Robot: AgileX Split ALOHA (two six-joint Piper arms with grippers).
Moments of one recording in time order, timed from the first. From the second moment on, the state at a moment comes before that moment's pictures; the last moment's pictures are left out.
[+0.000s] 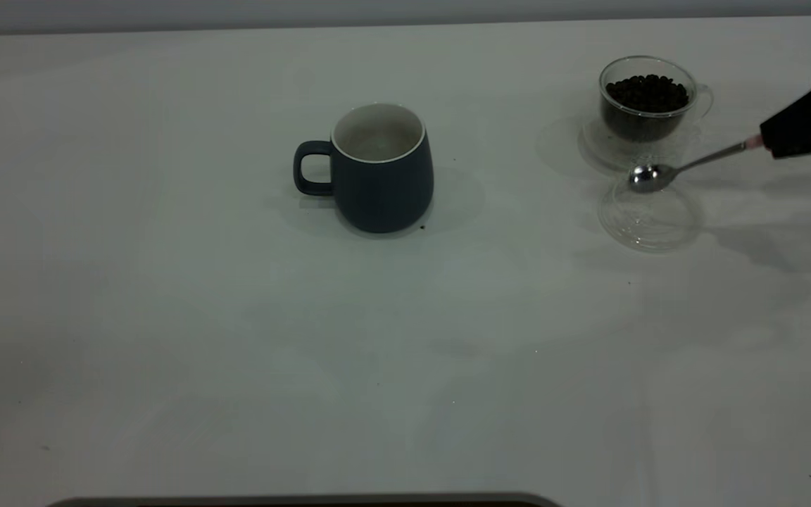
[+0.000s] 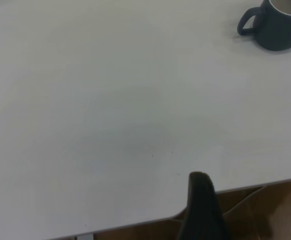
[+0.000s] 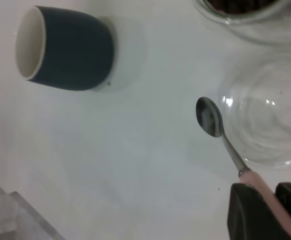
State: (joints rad) left arm -0.01 -0.02 -0.49 -0.11 1.14 0.13; right arm -0.36 2.28 -1.14 1.14 0.95 -1.33
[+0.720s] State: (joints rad) left arm -0.01 -0.02 -0.49 -0.11 1.14 0.13; right arm -0.36 2.42 -1.15 1.31 0.87 -1.44
